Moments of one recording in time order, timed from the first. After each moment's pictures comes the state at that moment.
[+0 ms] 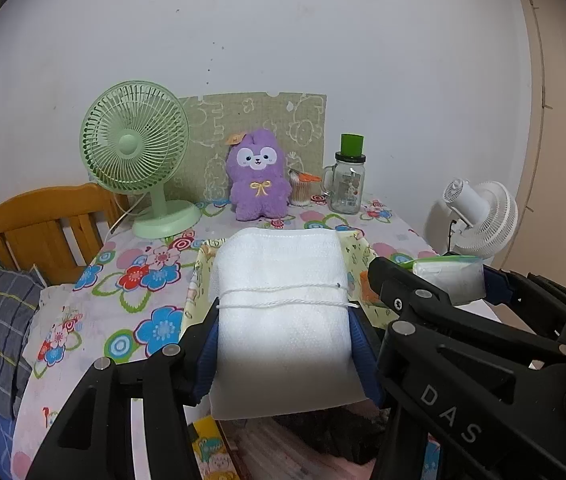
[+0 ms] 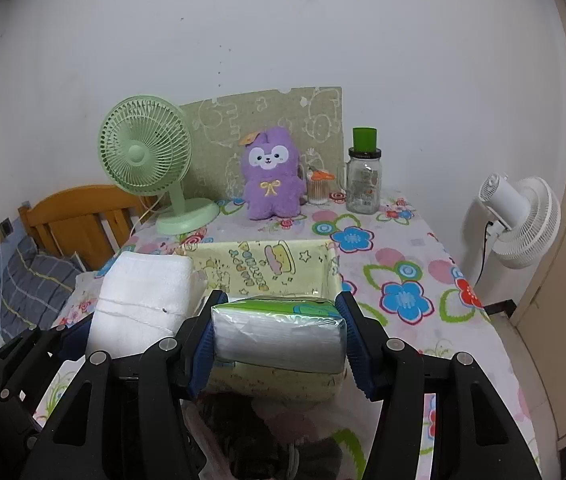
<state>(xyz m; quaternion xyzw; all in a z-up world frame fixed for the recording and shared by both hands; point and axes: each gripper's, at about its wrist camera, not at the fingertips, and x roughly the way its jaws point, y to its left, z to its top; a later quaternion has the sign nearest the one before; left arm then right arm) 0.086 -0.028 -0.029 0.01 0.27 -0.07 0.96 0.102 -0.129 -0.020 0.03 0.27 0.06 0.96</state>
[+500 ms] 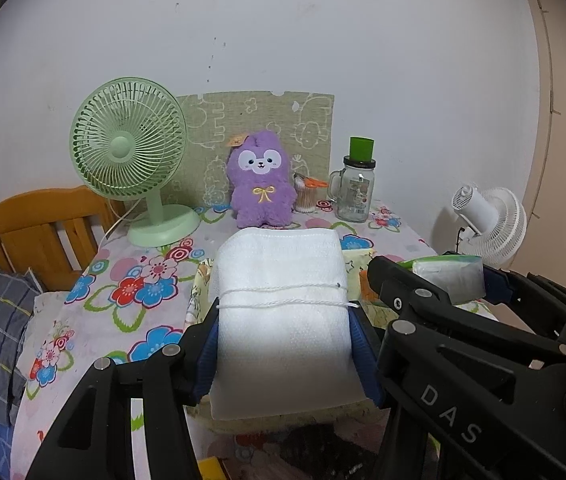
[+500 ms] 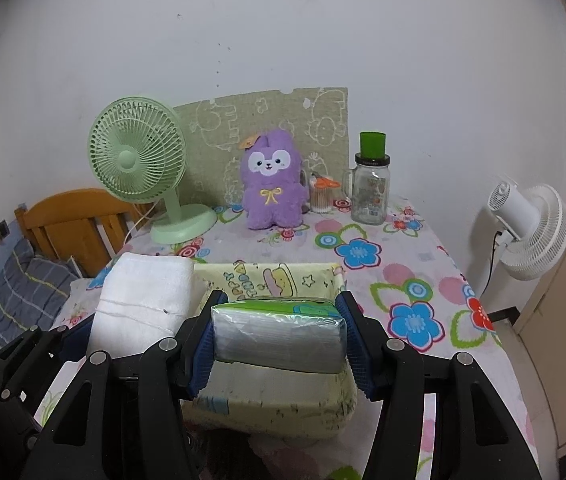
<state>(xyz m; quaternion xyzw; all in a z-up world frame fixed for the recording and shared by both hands) 0.125 -0.023 -0.030 0.01 0.27 -0.07 0.96 0.145 -0.125 -0.020 0.02 0.28 0.07 0.96</state>
